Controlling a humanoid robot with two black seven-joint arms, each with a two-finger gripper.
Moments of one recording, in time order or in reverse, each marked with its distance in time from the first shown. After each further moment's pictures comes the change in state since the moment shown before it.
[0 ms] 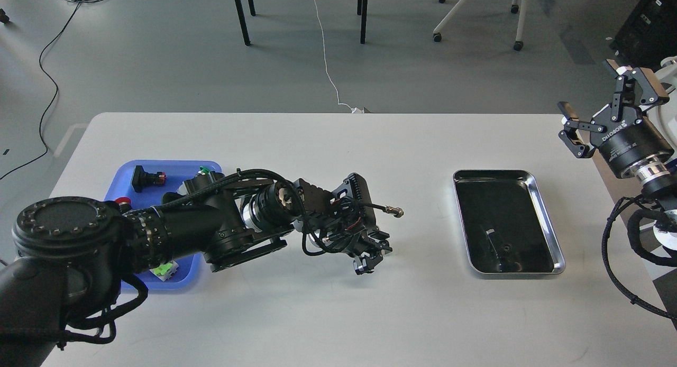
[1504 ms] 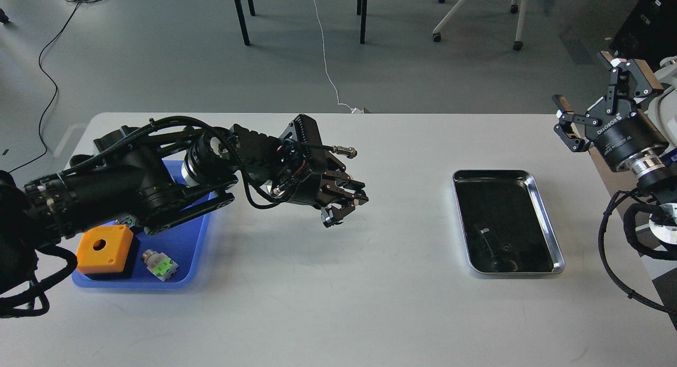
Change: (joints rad) left arm -0.072 0.267 -0.145 -0.222 0.000 0.003 -0.056; right arm 0.010 -0.001 -0.026 -0.001 0.002 0.000 0.000
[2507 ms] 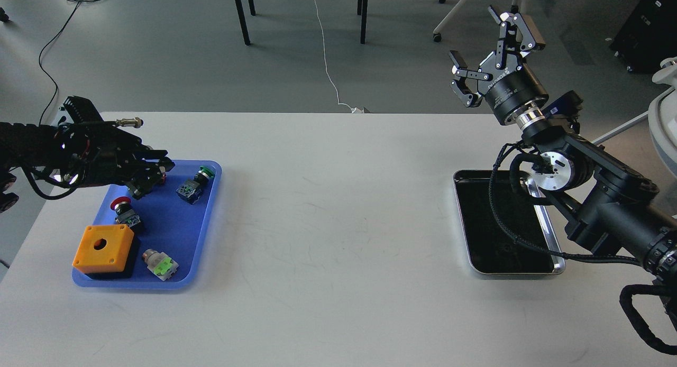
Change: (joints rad) left arm 0.086 0.676 -0.011 -0.065 0.000 0.127 -0.015; right arm 0.299 0.399 -0.073 -0.202 -0.001 -0.034 0.000
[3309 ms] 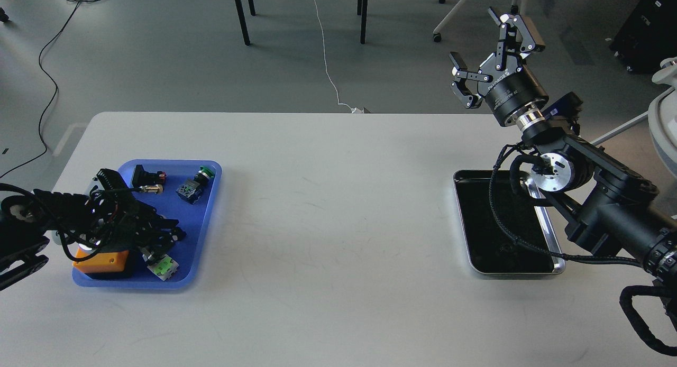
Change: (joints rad) left arm 0.251 -0.110 0.011 0.105 0.000 0.004 0.000; right arm -0.006 0.001 0.000 0.000 0.000 0.000 0.000
